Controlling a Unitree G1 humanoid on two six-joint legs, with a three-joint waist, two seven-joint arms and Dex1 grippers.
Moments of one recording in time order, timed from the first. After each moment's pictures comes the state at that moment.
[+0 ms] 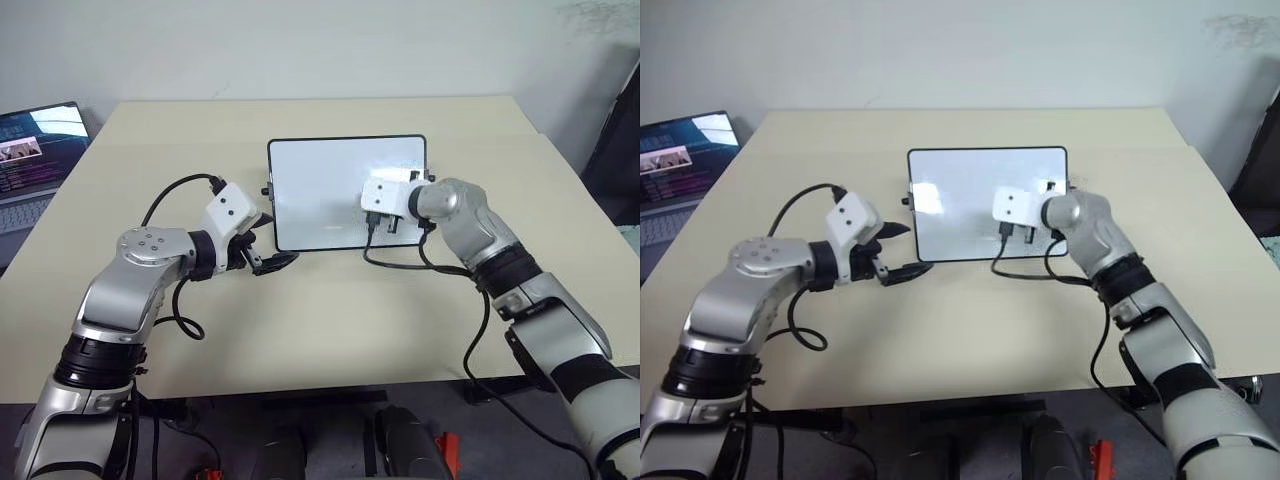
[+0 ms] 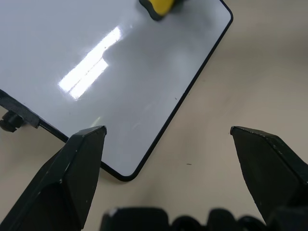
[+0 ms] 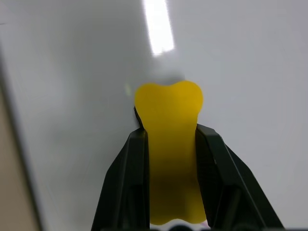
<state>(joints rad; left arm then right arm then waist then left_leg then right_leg) -0.52 0.76 -0.05 -0.15 -0.28 0.63 -0.88 -1.14 -0.37 0.45 0.65 -0.45 0.20 0.65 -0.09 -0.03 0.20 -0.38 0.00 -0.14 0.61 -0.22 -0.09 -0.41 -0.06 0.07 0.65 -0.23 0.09</state>
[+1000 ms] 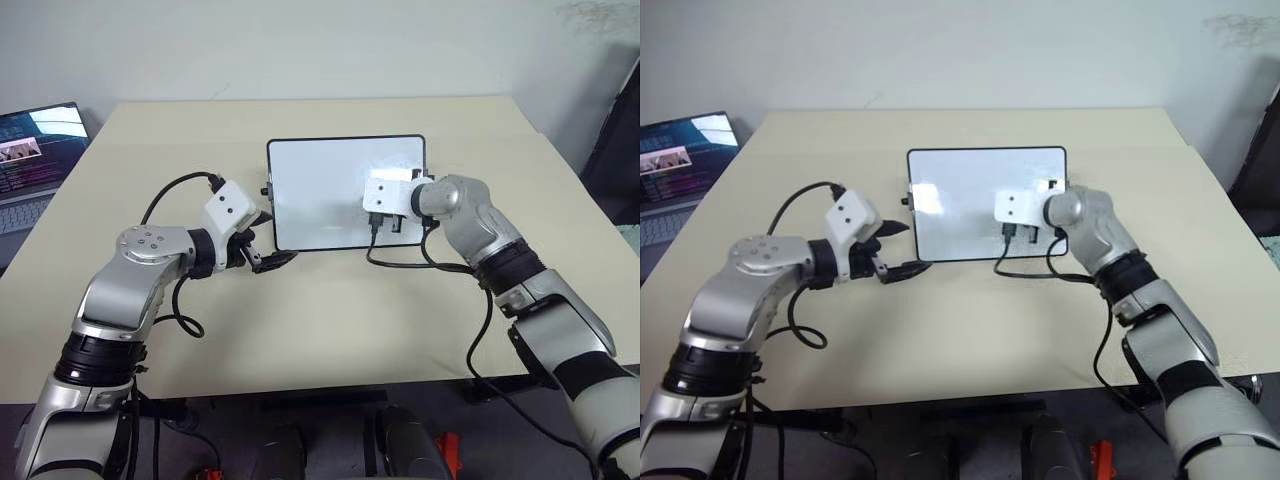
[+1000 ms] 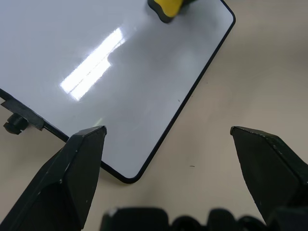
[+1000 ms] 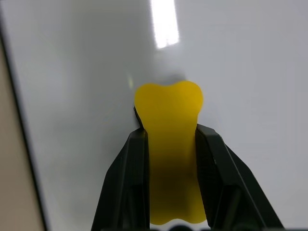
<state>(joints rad) -0.53 0.76 -0.05 -0.13 -0.28 0.62 -0.88 -1.13 -0.38 0.46 0.63 -0.49 0.20 0.70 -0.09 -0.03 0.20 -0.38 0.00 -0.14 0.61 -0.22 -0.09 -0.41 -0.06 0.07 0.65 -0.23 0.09</state>
